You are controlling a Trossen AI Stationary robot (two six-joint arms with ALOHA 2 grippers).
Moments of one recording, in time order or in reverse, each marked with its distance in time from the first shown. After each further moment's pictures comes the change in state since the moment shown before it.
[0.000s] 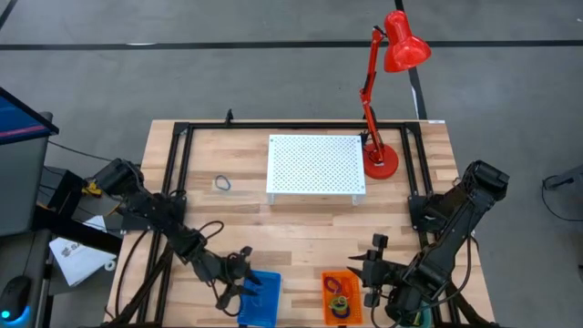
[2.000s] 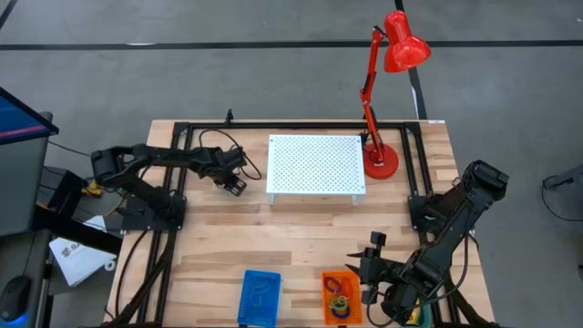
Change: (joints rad) left arm 1.198 -0.116 0.069 -1.180 0.105 -0.021; right arm -0.026 0.000 0.000 -0.001 -0.011 -0.011
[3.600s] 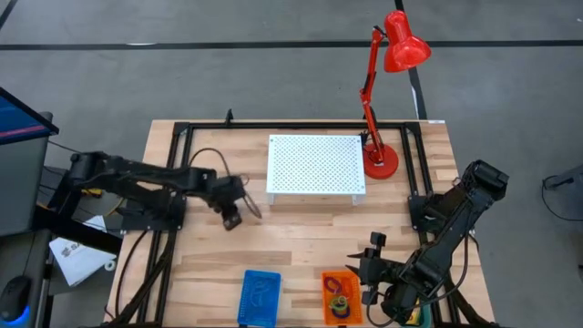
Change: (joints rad) left arm -0.394 -0.235 -0.005 -0.020 0.303 -0.041; right arm 0.000 0.000 -0.001 0.001 -0.019 0.008
